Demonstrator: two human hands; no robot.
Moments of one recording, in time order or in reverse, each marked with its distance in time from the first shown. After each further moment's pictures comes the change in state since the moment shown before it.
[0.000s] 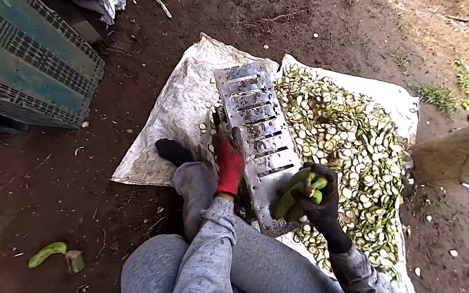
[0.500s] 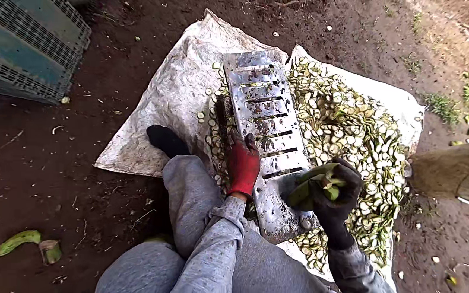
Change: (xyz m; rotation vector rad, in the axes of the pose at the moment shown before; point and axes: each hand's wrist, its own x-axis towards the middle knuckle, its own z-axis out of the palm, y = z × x) left_hand 0.014 -0.004 0.034 0.020 -0.103 -0.237; right_hand 0.032 0.022 0.000 -0.318 0.191 -0.198
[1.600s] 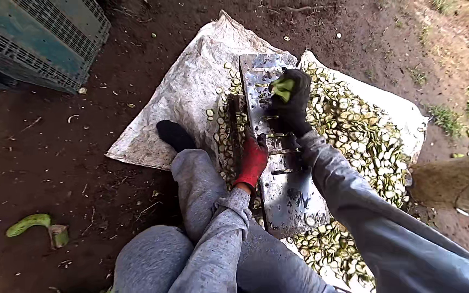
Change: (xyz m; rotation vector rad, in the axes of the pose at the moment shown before) left_hand -0.009 0.005 -0.023 -0.114 -0.155 0.015; right_hand 0.143 0.060 0.176 -0.050 -0.180 -0.337
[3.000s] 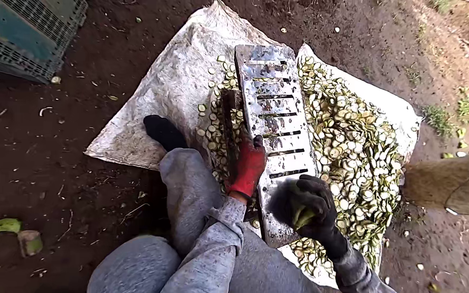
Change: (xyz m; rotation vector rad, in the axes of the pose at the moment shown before) left_hand -0.003 0.000 0.007 -0.129 0.005 -0.017; right_hand -0.165 -0.098 -0.154 0.054 -0.313 0.014
